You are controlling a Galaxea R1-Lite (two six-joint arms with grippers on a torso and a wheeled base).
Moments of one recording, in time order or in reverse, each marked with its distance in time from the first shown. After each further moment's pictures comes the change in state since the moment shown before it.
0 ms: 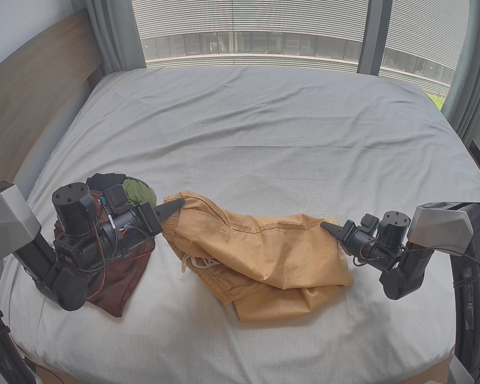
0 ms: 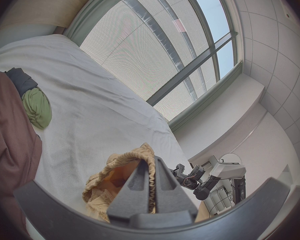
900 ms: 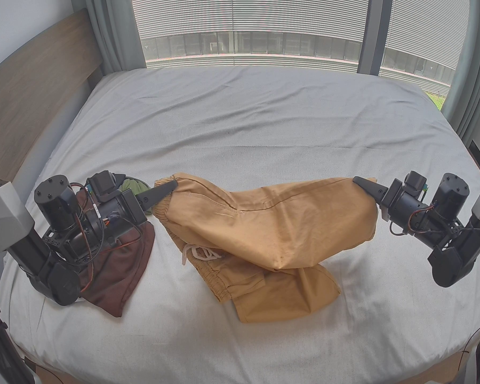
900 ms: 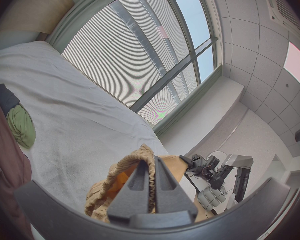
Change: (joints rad) left arm 0.059 -0.006 -0.006 -0.169 -0.163 -0.037; right arm -0.033 -0.496 0.270 0.005 0.086 -0.028
